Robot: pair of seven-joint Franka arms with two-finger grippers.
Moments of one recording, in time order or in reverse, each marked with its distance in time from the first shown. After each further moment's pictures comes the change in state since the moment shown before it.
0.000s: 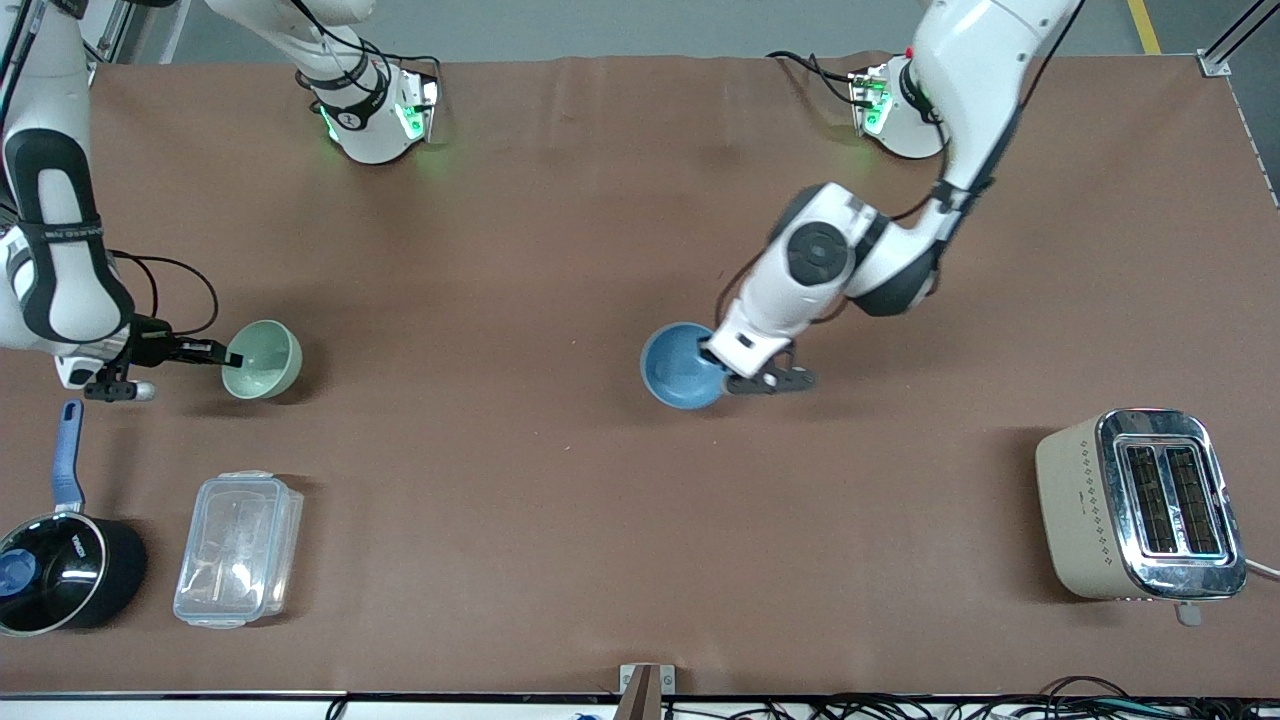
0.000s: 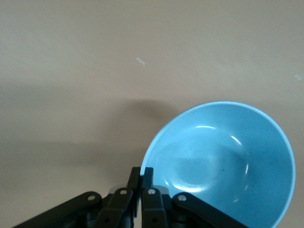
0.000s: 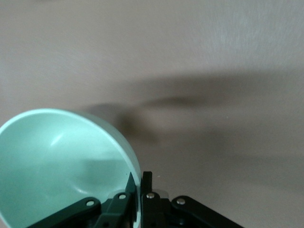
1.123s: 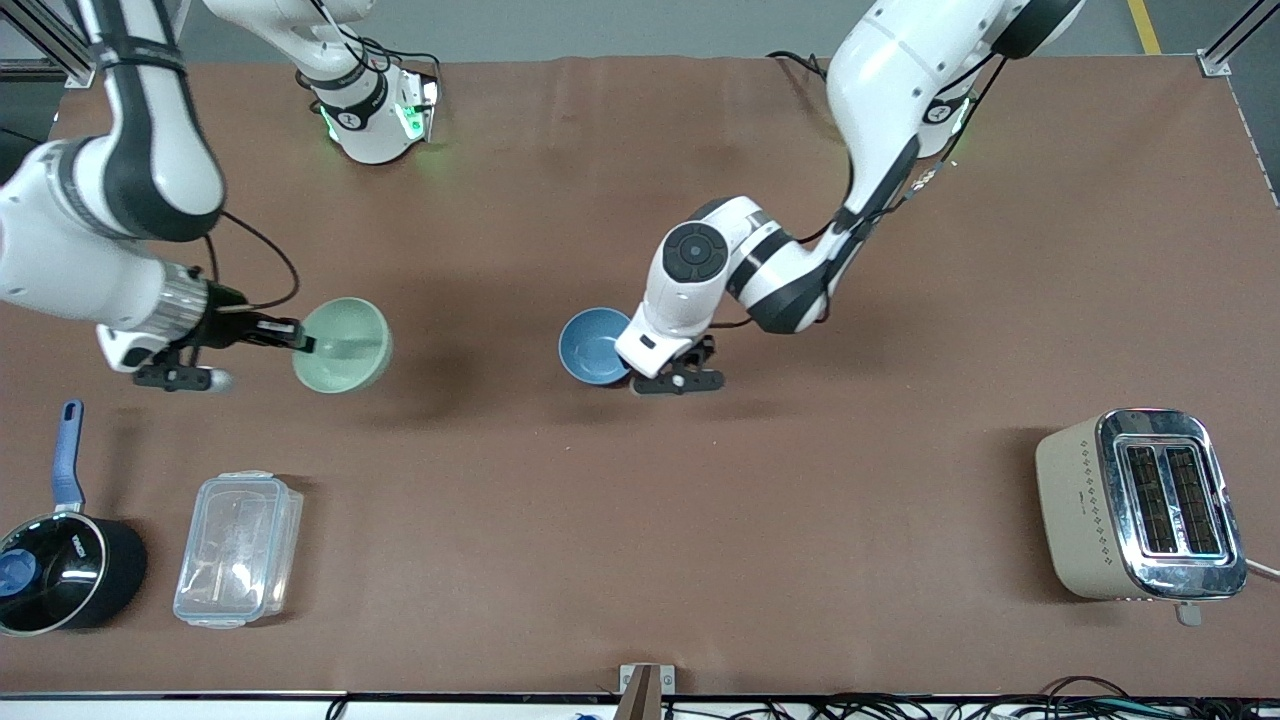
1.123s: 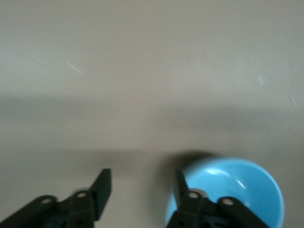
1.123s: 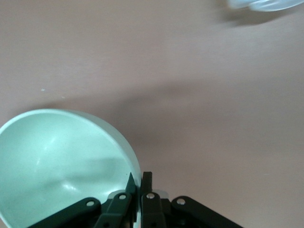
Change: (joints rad) left arm -0.155 0.146 0.098 0.320 0.158 -0.190 -0.122; right arm 0.062 -0.344 0.448 0.012 -0.252 -0.093 0.798
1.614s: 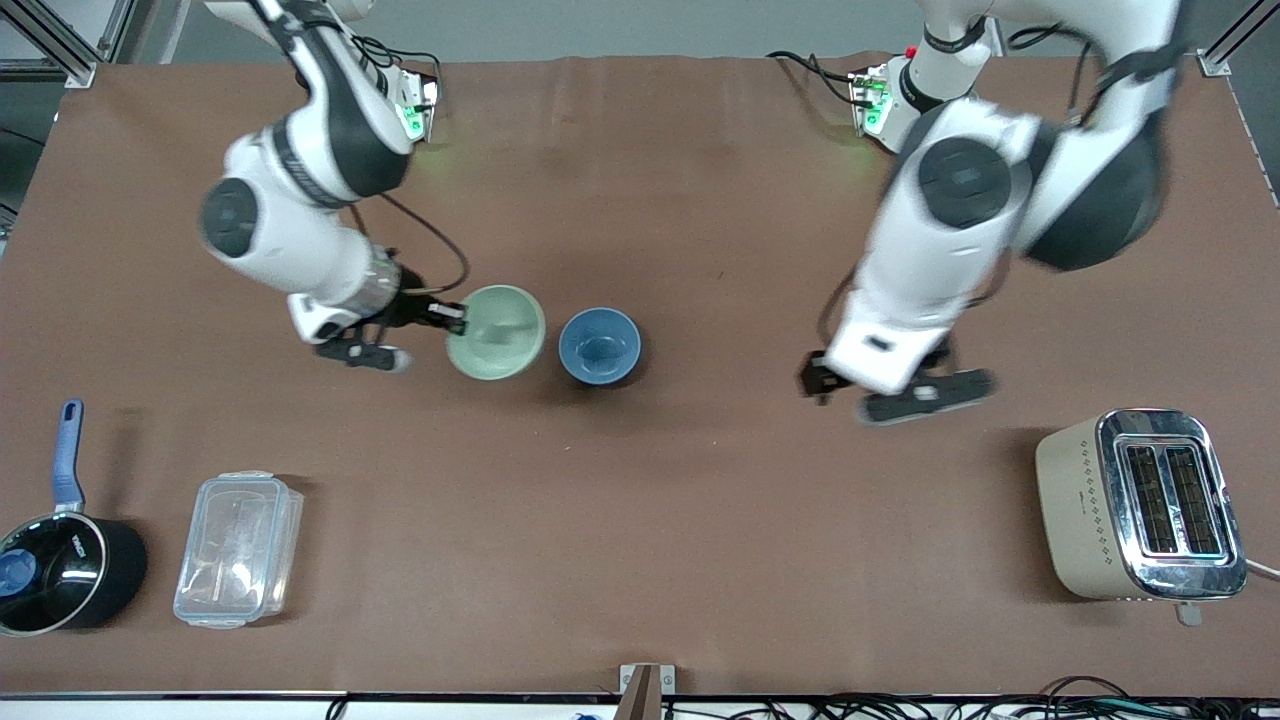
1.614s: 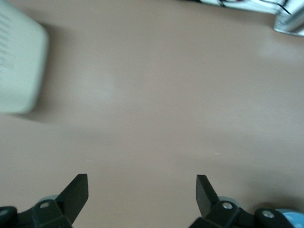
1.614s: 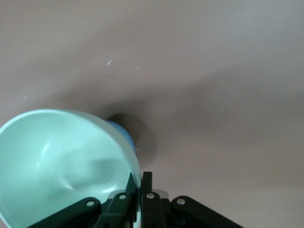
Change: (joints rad) left arm 0.320 -0.347 0.021 0.089 0.017 -0.409 0.301; right arm 0.026 0.088 0.375 -0.021 -0.004 0.224 0.470
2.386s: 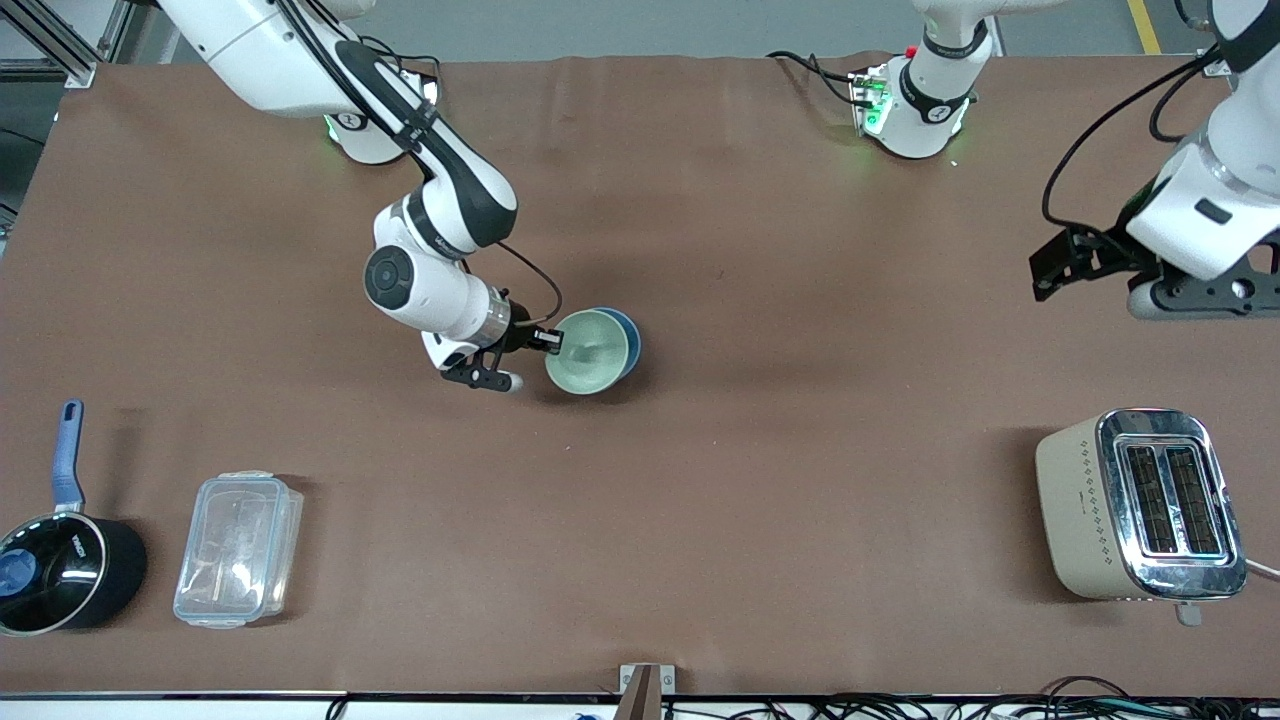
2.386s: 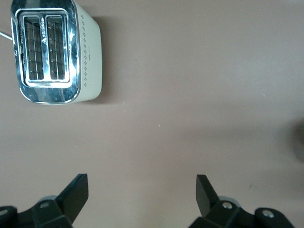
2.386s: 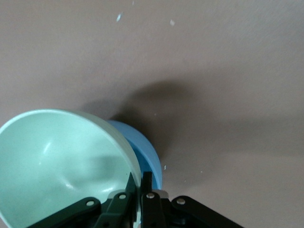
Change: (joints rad) left arm 0.222 -0.255 0.034 -0.060 -0.166 -0.261 0.489; right arm 0.072 0.283 0.060 -0.004 0.000 0.296 0.012
